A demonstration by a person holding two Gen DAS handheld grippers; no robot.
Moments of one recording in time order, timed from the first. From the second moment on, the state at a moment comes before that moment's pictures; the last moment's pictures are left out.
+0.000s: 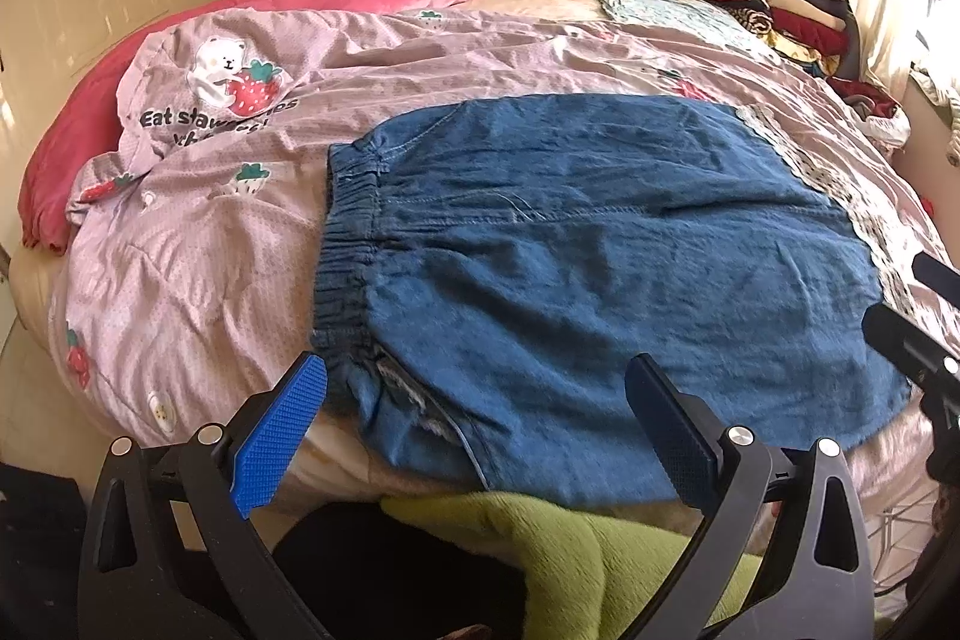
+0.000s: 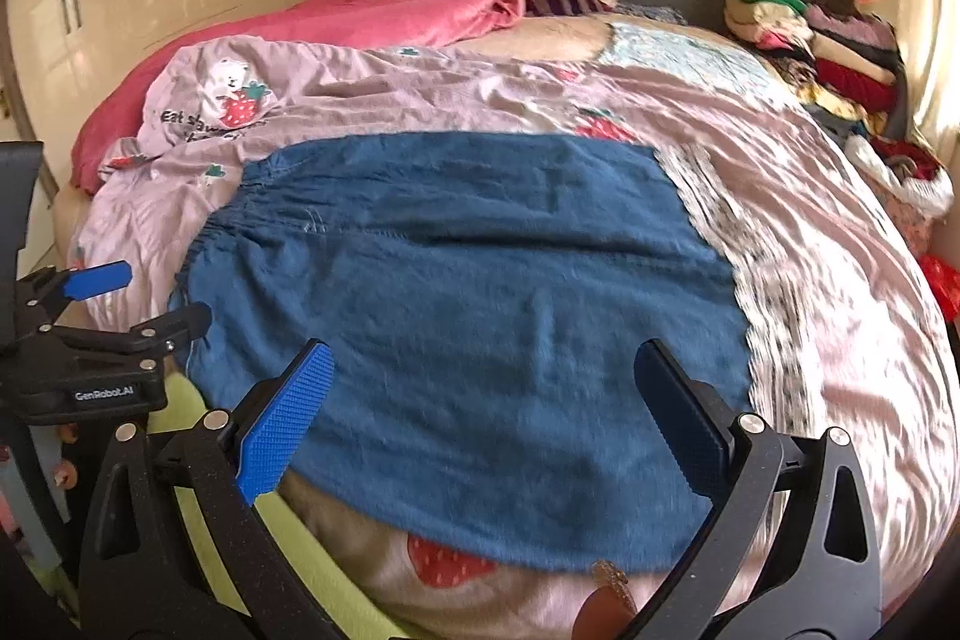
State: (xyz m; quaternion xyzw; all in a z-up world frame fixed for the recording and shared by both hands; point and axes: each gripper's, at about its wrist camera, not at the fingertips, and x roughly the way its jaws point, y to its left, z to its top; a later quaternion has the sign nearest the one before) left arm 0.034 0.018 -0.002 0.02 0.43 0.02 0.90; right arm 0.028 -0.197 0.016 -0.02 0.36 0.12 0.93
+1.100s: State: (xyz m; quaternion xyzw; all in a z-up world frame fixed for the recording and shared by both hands) left arm 0.248 0.130 -0.038 -0.05 0.47 0.02 0.88; right arm 0.289 -0.100 -0.015 -0.15 0.41 0.25 0.86
